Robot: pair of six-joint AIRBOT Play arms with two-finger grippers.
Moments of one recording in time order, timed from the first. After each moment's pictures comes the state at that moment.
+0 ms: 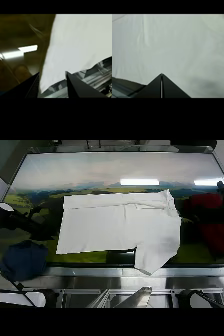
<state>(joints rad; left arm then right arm) 0.40 -1.61 1.06 1.08 -1.48 -1.18 -0.43 -1.13 0.89 -0.68 1.28 1.05</state>
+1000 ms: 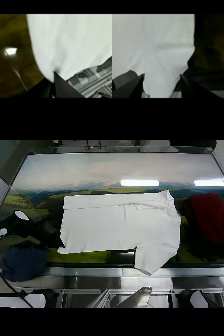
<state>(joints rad) 0.28 -1.58 0.90 1.12 -1.37 -1.13 -0.71 -0.90 0.48 -0.85 1.31 1.24</state>
